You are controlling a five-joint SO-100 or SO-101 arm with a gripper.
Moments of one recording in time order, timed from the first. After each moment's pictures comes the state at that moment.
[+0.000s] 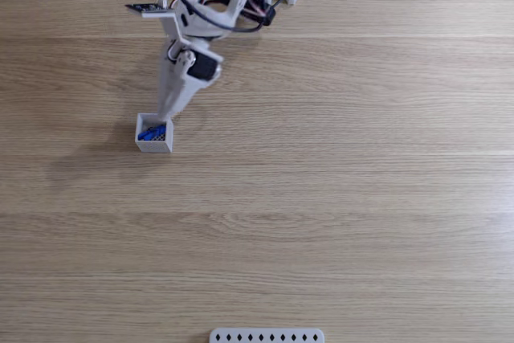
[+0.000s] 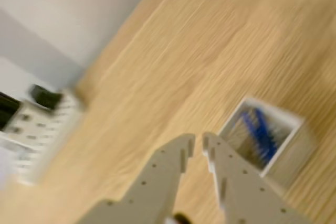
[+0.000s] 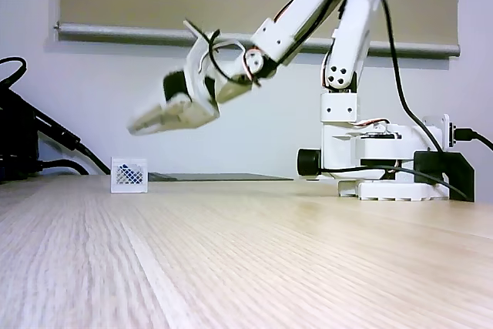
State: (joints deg) arm 24.7 116.1 151.1 -7.3 -51.3
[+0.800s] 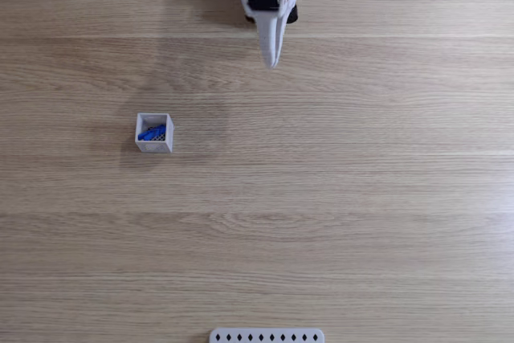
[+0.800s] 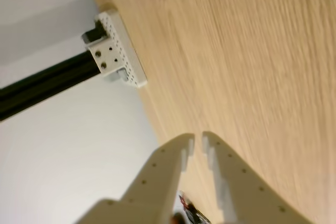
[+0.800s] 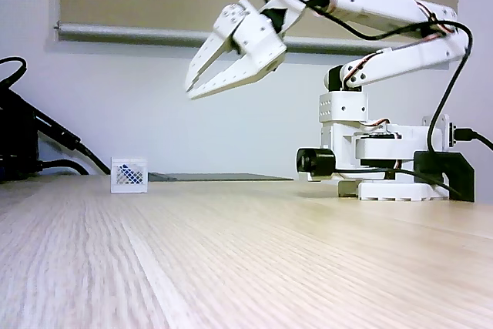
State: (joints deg) arm -1.2 176.5 154.6 60.6 13.9
